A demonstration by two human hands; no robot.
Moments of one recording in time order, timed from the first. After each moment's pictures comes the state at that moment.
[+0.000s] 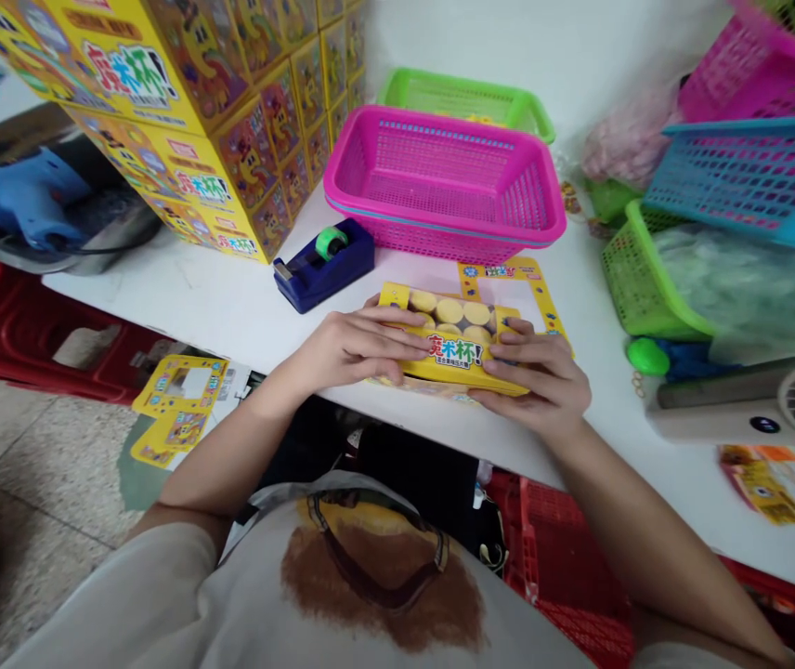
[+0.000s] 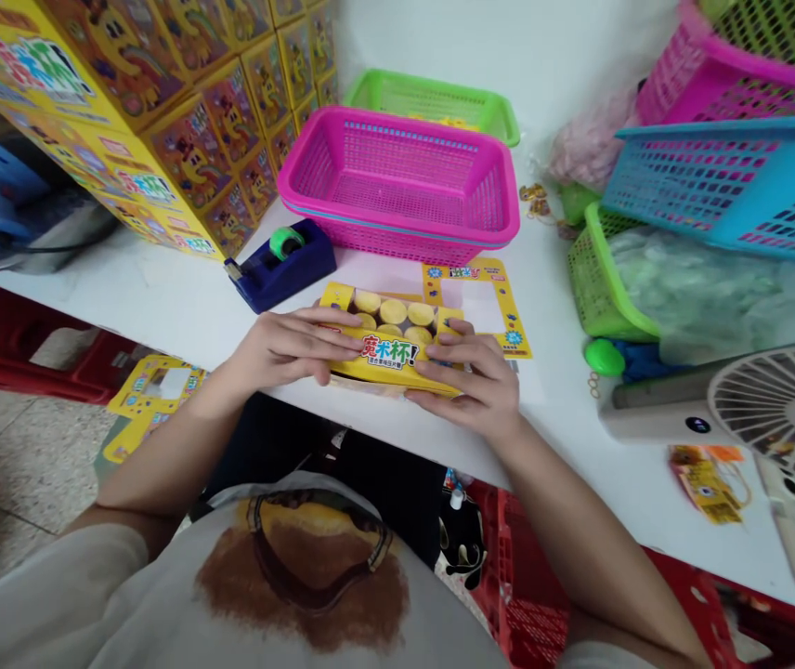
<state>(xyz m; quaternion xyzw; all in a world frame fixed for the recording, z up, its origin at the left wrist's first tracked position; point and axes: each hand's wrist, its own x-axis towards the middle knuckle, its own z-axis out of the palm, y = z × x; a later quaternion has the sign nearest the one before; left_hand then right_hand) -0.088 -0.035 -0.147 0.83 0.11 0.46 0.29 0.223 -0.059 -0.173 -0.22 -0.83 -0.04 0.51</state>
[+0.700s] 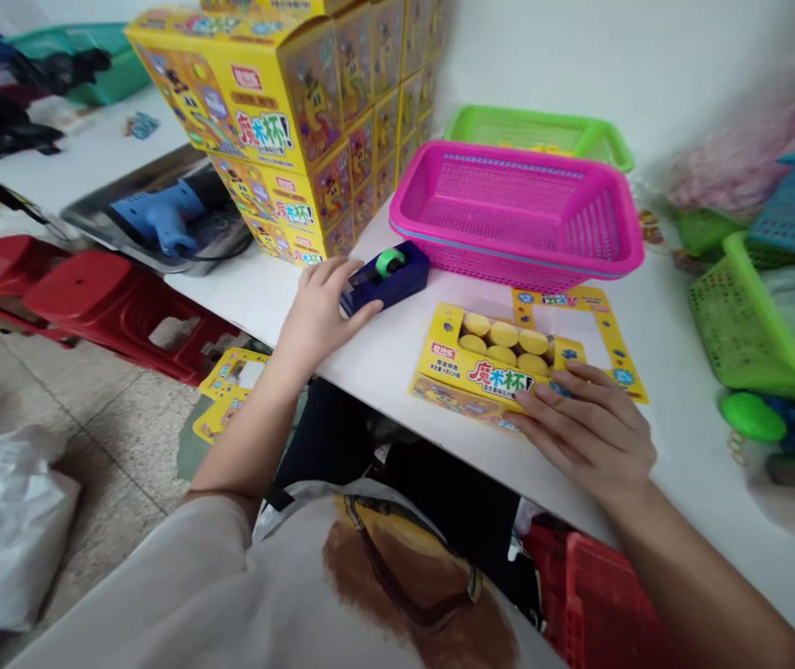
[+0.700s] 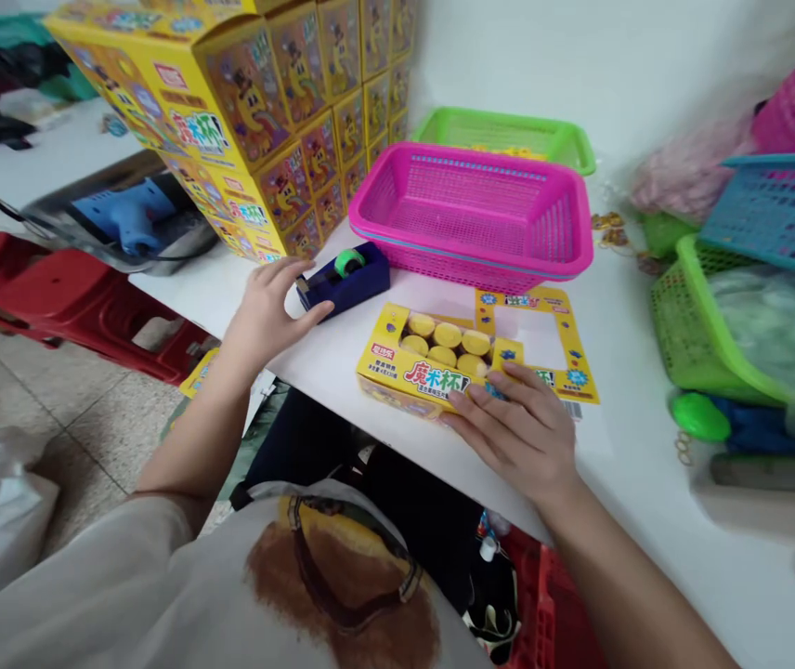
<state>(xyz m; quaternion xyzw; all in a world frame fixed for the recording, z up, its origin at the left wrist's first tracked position) -0.155 -0.036 -0.140 0.73 0.59 0.36 -0.01 0.221 -0.074 -0.170 -0.21 -0.86 -0.19 0.42</state>
